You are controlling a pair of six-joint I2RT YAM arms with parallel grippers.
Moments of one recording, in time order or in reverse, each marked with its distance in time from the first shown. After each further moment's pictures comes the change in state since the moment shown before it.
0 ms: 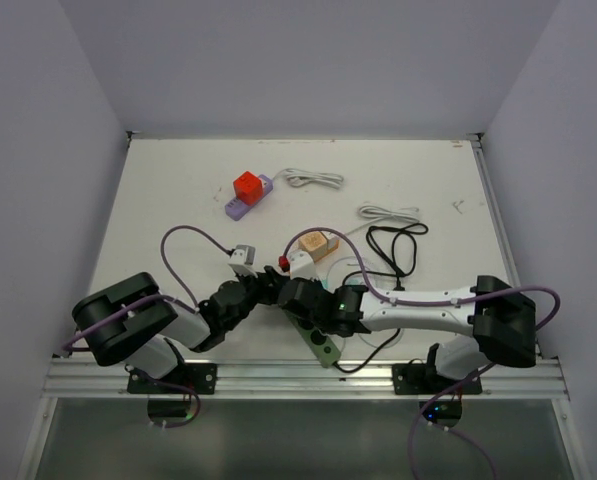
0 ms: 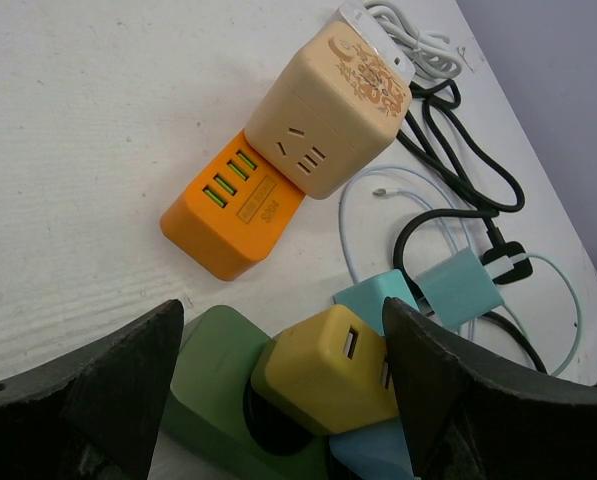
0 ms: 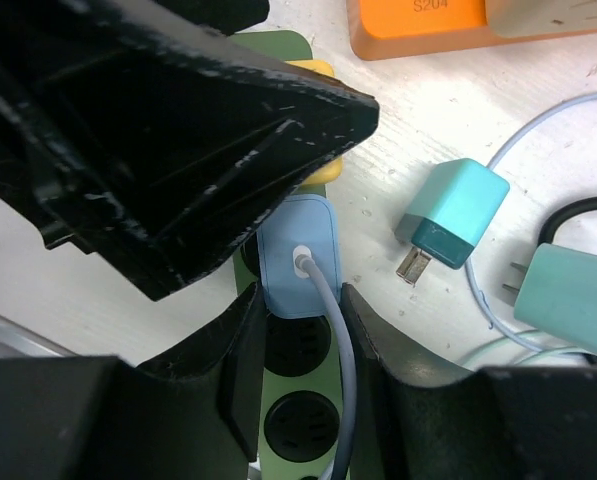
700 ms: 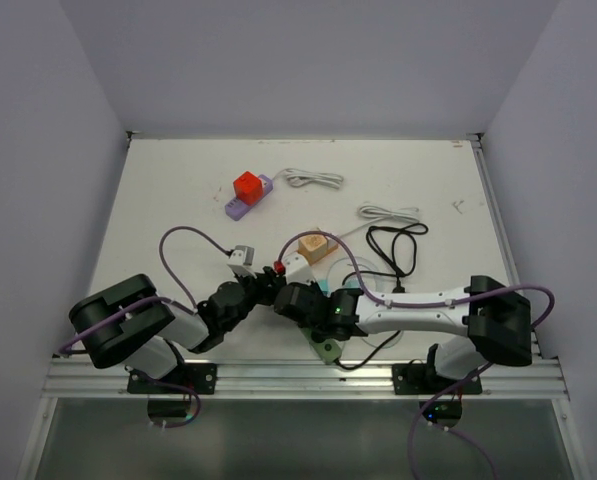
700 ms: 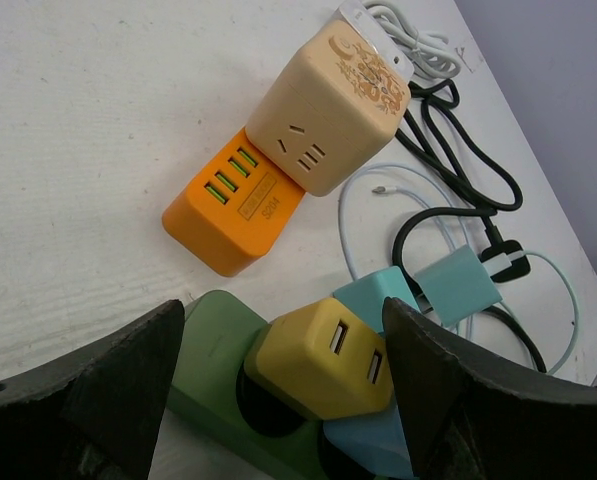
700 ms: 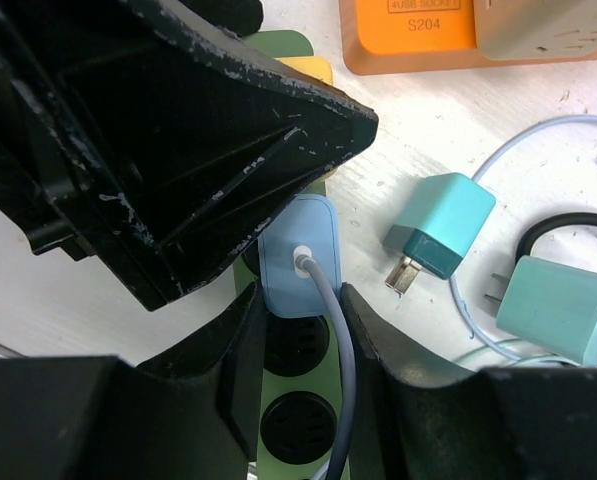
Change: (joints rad) left arm 0.000 -0.017 -0.010 -0.004 -0.003 -0.003; right arm 0.063 0.068 0.051 -0.034 0.122 -0.053
